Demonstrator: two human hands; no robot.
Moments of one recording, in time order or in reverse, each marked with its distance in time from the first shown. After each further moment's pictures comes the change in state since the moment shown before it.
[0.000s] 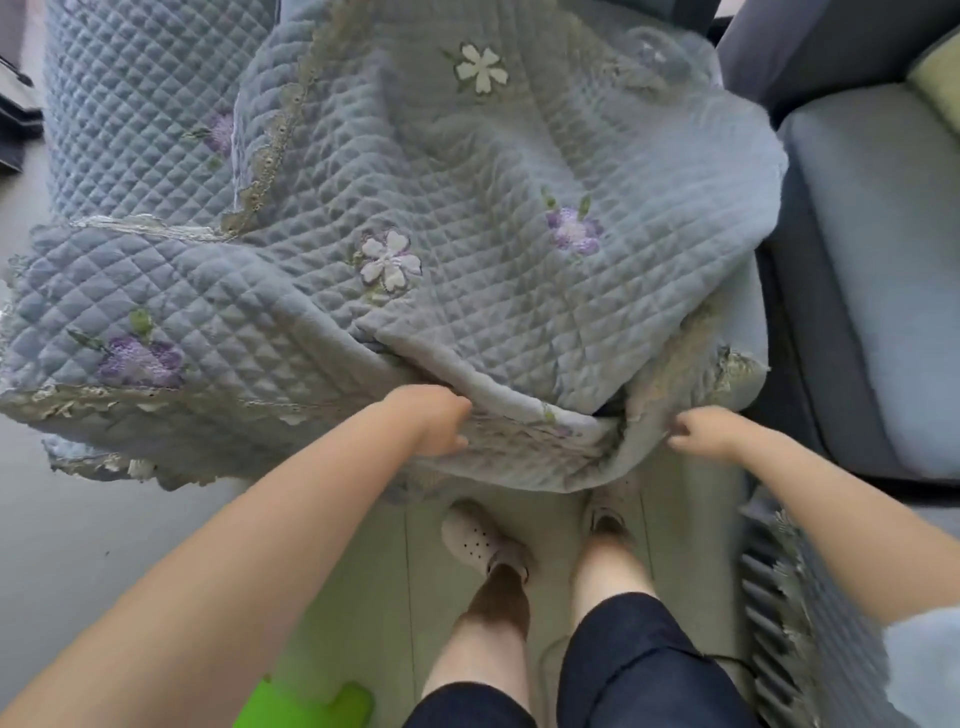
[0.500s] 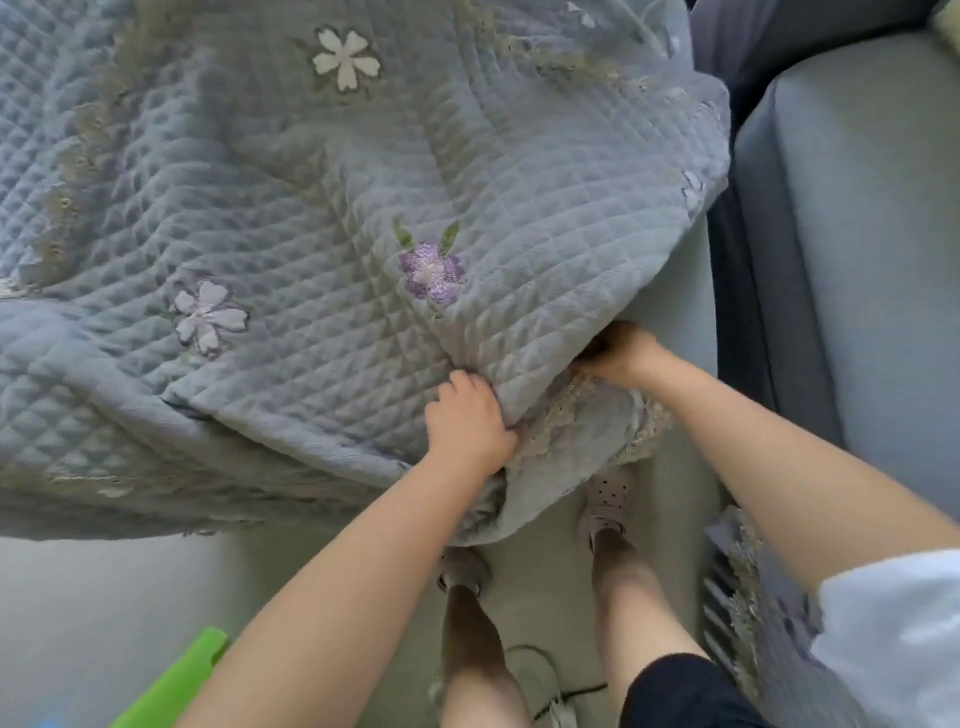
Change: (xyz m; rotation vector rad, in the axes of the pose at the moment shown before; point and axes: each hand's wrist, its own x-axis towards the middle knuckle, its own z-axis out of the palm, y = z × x) left_hand 0.138 0.155 -0.064 -0.310 0.280 -0.397; right_hand 0.097 0.064 -0.103 0.581 0.207 -0.230
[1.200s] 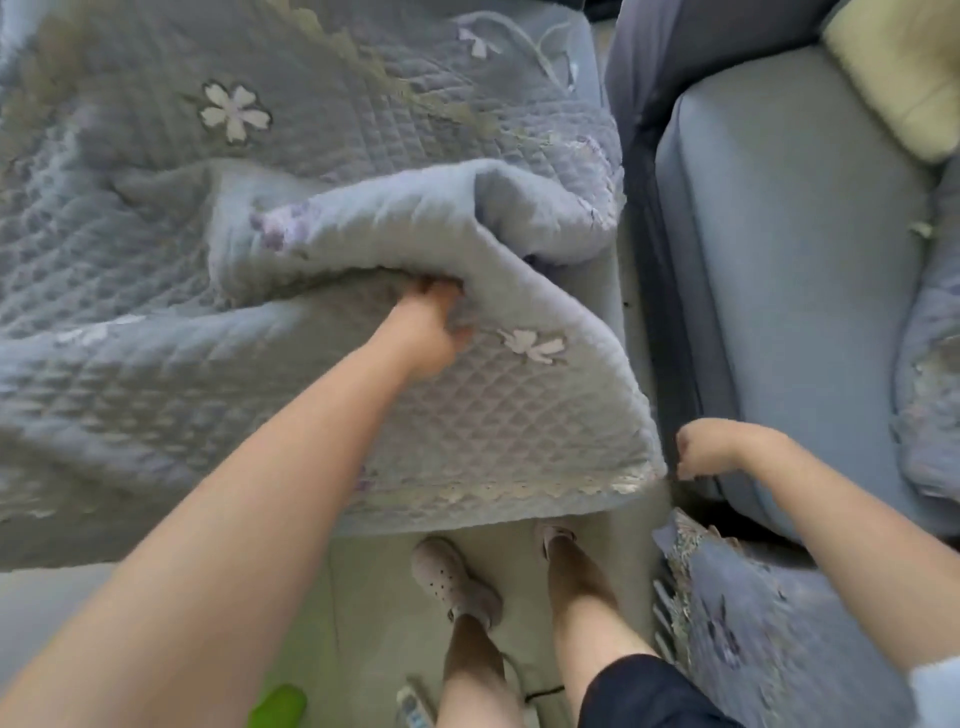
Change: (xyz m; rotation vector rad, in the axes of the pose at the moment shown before) left_hand 0.043 0.091 -0.101 -0.311 0.135 0.230; right_hand -0.039 0.183 -0.083 -0.522 -0.439 0.237
